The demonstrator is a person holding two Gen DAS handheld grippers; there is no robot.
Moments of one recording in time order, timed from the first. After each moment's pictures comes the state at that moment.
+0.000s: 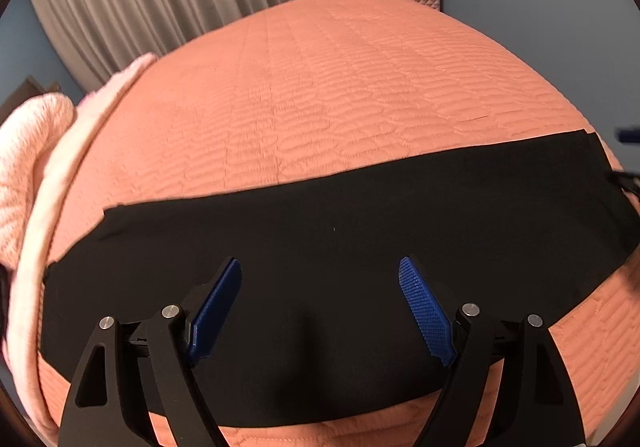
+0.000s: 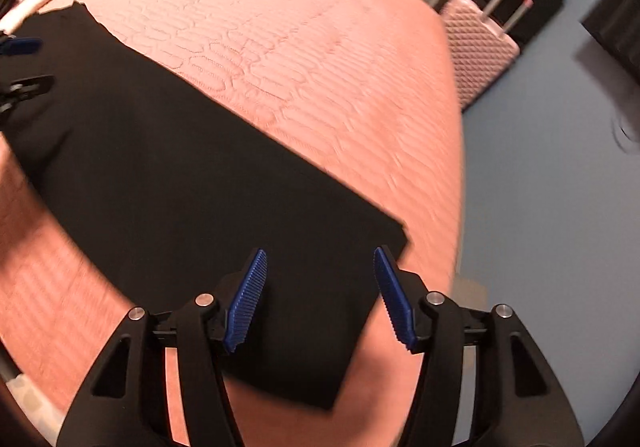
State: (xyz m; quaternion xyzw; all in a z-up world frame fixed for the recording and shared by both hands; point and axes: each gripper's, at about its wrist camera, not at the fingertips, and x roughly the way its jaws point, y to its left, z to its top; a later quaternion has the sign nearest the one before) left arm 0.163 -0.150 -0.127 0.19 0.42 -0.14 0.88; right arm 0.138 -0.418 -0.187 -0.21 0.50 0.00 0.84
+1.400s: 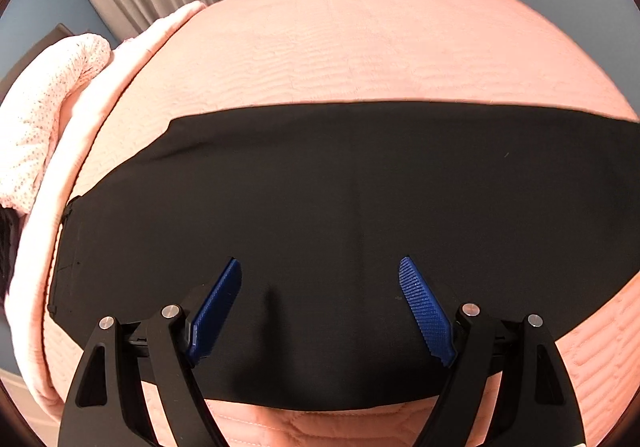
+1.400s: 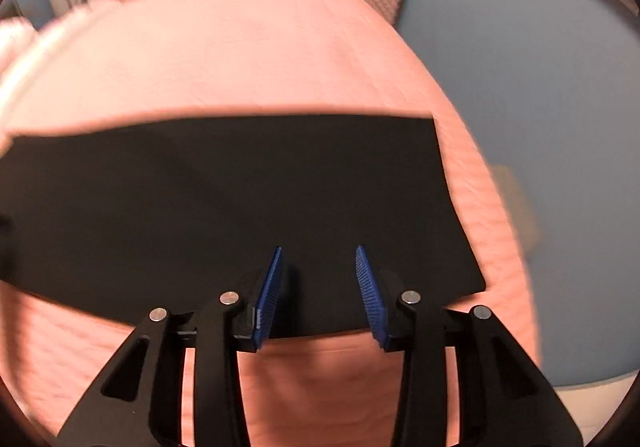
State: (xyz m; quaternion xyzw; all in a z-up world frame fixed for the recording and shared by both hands) left arm 0.181 -0.019 -0.159 0.14 0.47 -0.07 0.87; right arm 0.088 -0.390 -0.185 0.06 0.46 -0.12 0.88
